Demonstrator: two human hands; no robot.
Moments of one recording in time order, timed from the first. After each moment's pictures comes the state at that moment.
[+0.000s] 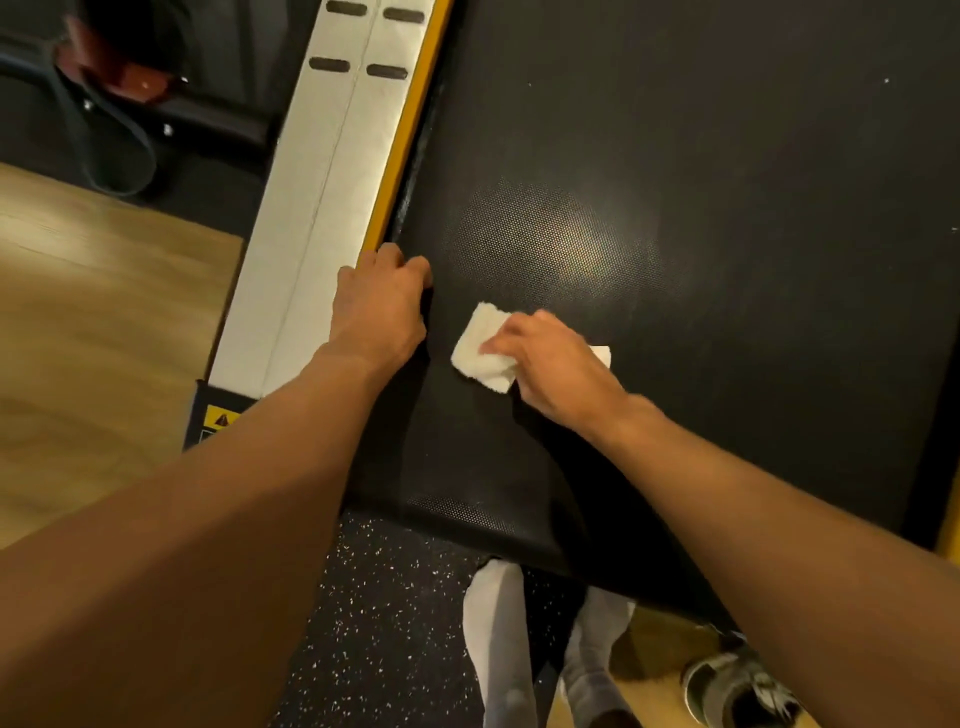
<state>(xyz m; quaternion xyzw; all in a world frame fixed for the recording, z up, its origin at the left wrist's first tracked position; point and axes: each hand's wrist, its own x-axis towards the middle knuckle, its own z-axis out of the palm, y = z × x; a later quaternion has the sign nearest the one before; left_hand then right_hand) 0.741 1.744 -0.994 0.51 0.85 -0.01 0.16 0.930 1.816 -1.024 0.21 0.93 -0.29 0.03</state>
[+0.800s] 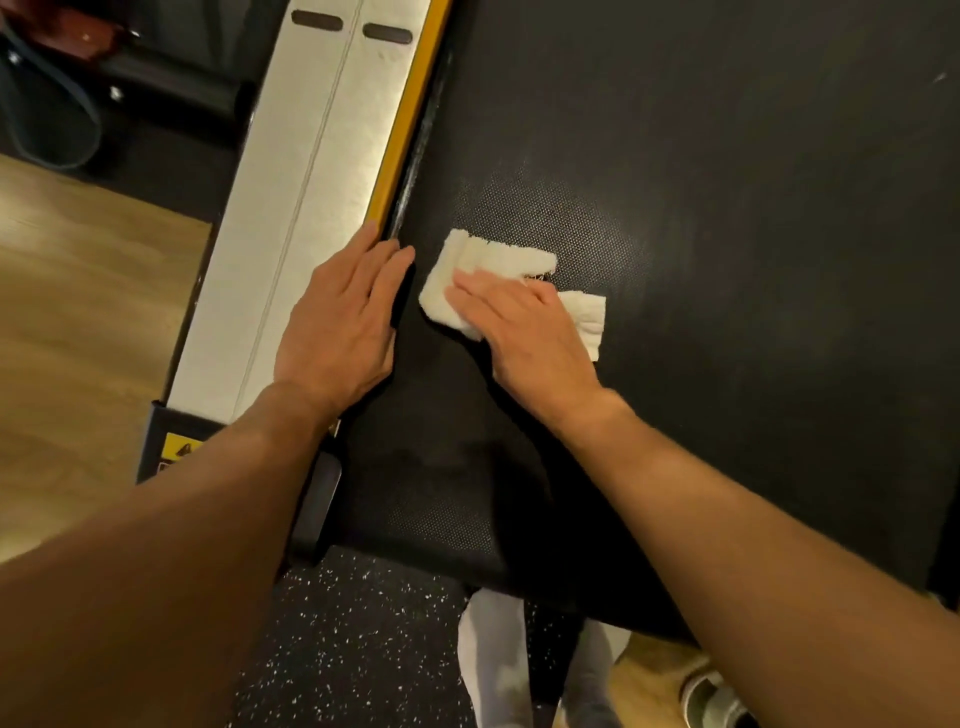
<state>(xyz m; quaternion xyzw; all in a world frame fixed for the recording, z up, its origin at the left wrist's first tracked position) 0.697 1.709 -1.041 0.64 0.77 0.01 0.06 0.877 1.816 -1.058 0.21 0.96 -0.16 -0.10</state>
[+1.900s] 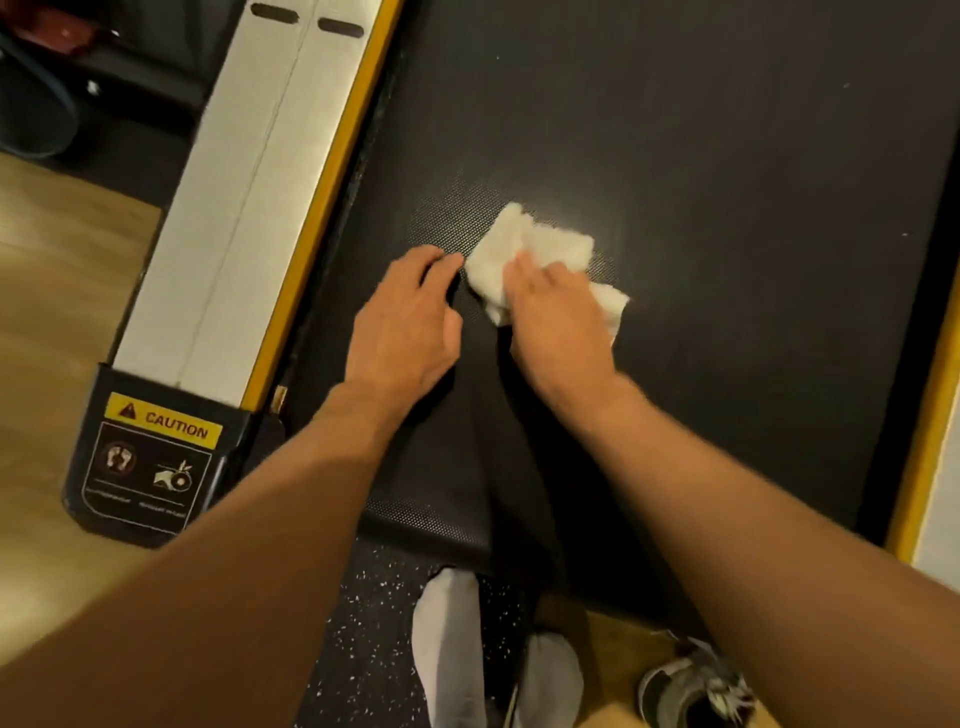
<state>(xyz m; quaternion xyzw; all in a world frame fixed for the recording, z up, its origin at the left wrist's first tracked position) 0.807 1.740 -1.024 0.51 0.83 0.17 0.16 0.929 1.832 -1.024 0.34 0.94 -0.04 0.07</state>
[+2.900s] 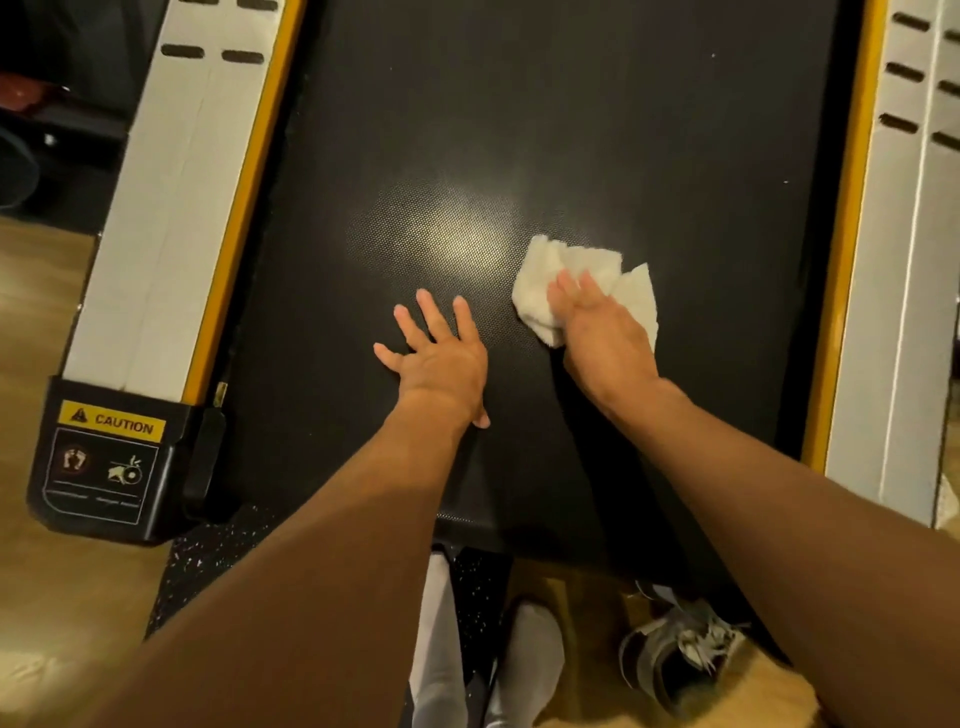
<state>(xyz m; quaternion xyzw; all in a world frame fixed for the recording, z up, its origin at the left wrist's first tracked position) 0.929 1.775 -1.011 0.46 0.79 -0.18 0.37 1.064 1.857 -1.006 0.42 0.89 -0.15 0.11</state>
